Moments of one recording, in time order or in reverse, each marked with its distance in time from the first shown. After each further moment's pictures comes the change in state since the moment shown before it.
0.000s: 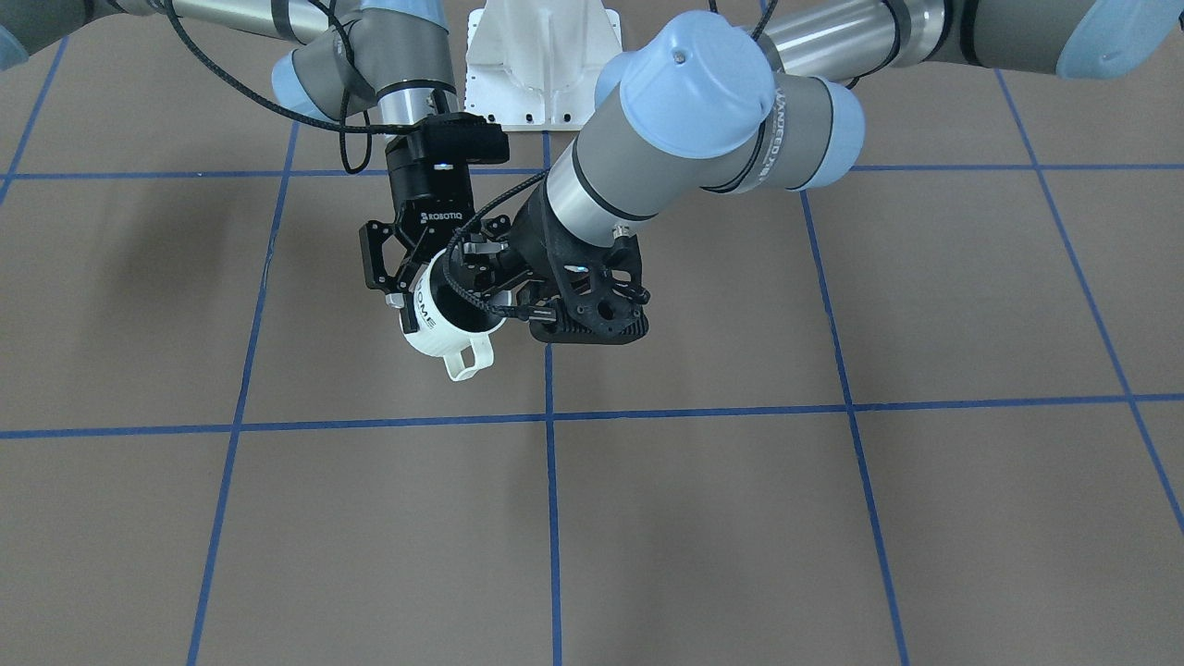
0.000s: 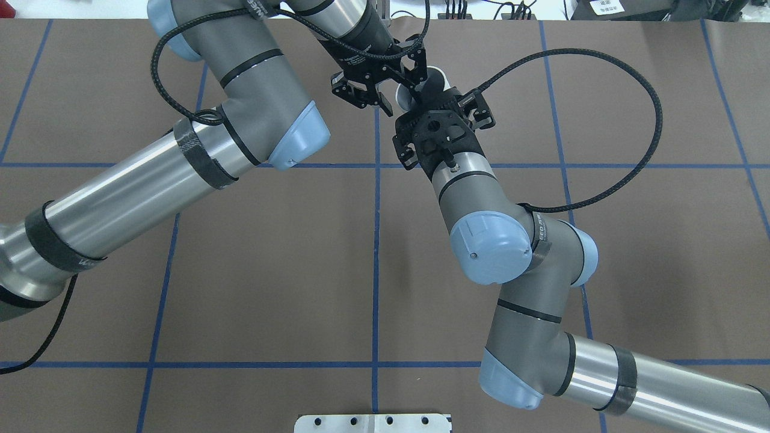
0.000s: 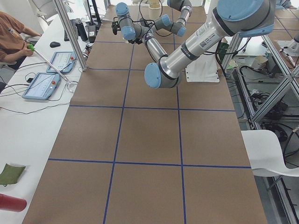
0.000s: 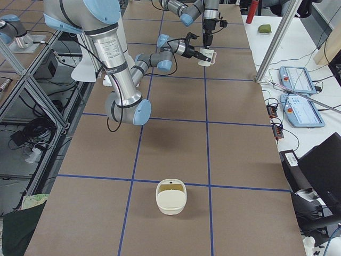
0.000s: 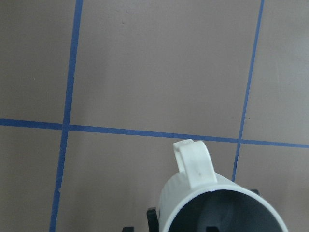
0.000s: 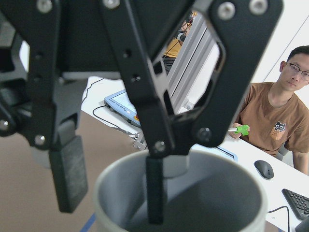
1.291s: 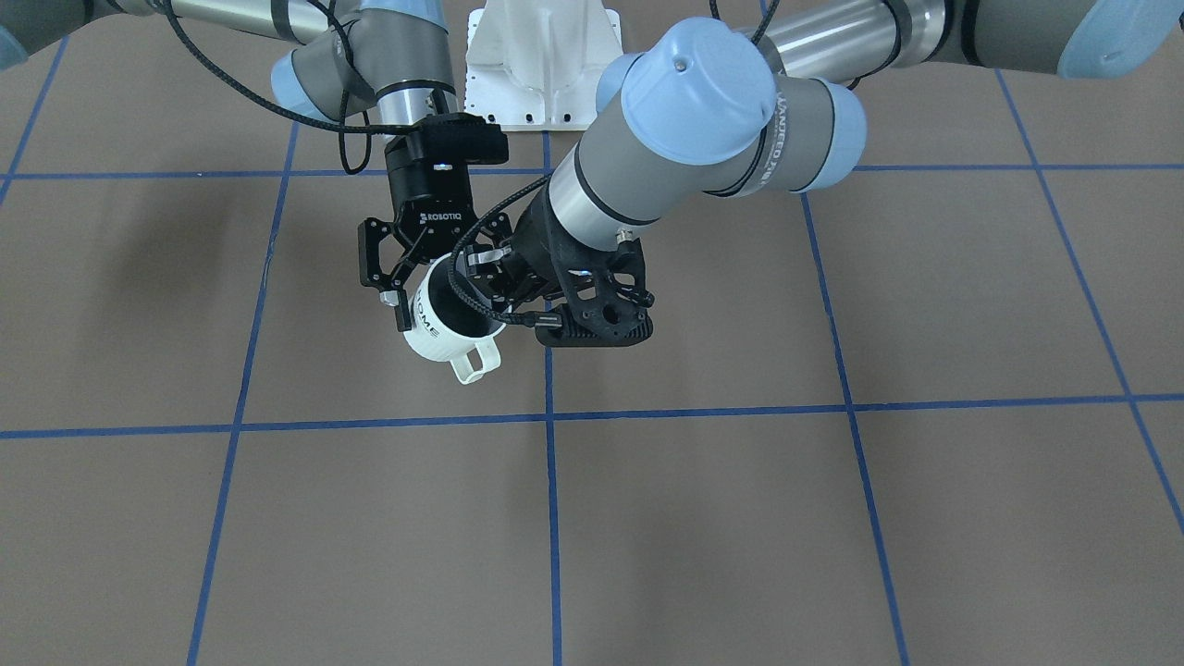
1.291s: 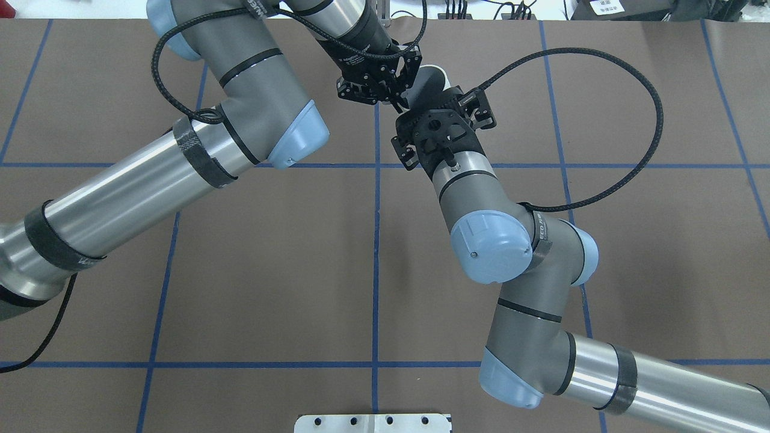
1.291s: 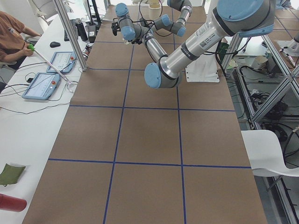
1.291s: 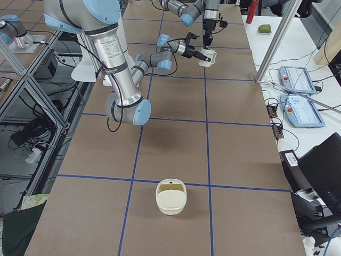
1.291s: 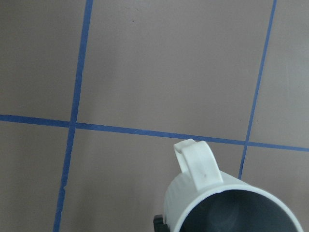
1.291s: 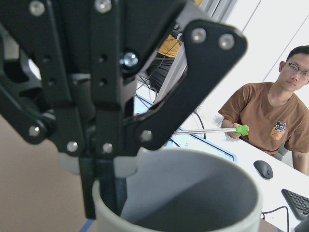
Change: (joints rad) left arm -0.005 0.000 0.001 0.012 -0.006 -0.019; right arm 0.002 0.000 0.000 0.000 0.000 0.000
